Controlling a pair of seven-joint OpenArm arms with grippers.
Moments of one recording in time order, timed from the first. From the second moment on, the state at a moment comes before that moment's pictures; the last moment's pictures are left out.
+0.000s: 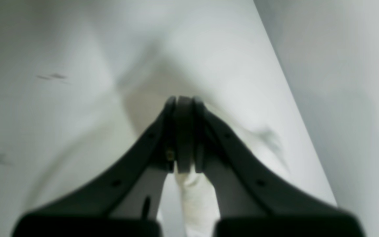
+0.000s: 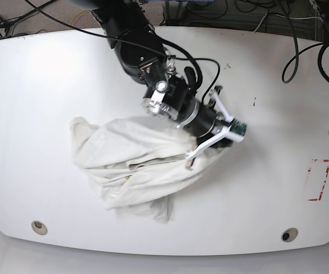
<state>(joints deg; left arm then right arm) 2.2 -33.4 -37.9 94.4 -39.3 -29.3 41.7 10.2 -9.0 -33.4 110.1 -13.2 41.2 -55.5</state>
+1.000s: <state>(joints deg) 3.8 -31.8 -31.7 95.1 -38.9 -29.3 42.2 3.8 -8.4 -33.6 114.7 -15.5 41.3 -51.7</state>
